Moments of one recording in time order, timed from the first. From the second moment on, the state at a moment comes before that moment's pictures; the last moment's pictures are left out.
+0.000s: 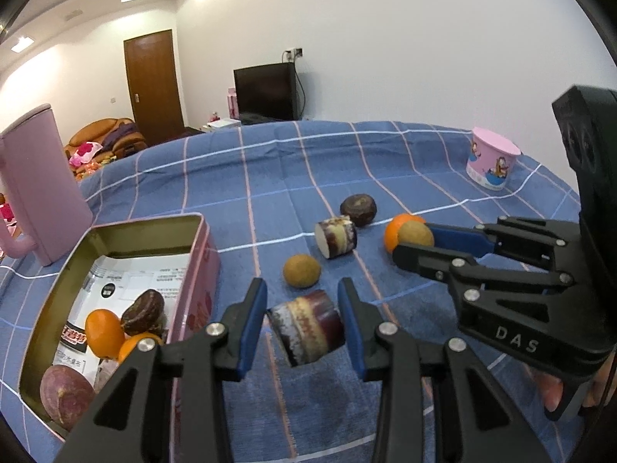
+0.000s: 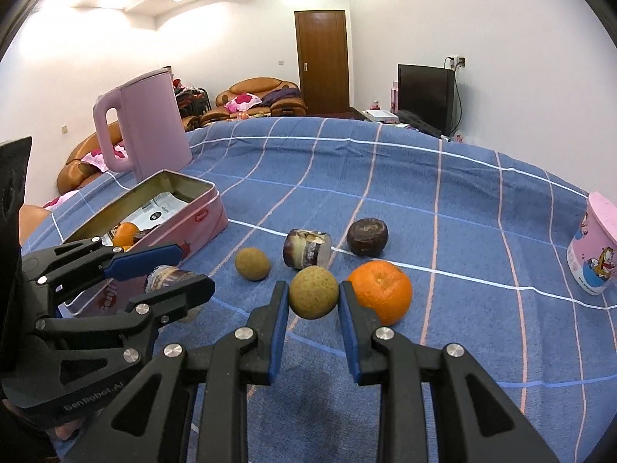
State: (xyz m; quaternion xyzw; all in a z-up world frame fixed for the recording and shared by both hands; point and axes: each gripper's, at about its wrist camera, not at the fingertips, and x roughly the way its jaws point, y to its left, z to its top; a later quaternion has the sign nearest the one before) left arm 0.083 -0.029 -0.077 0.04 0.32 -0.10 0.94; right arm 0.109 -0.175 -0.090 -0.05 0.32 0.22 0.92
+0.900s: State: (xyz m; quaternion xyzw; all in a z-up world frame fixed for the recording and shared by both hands) left arm 0.064 -0.022 -0.065 0.04 0.26 -0.09 0.96; right arm 0.092 -0.183 -0.078 -0.04 0.26 0.21 0.94
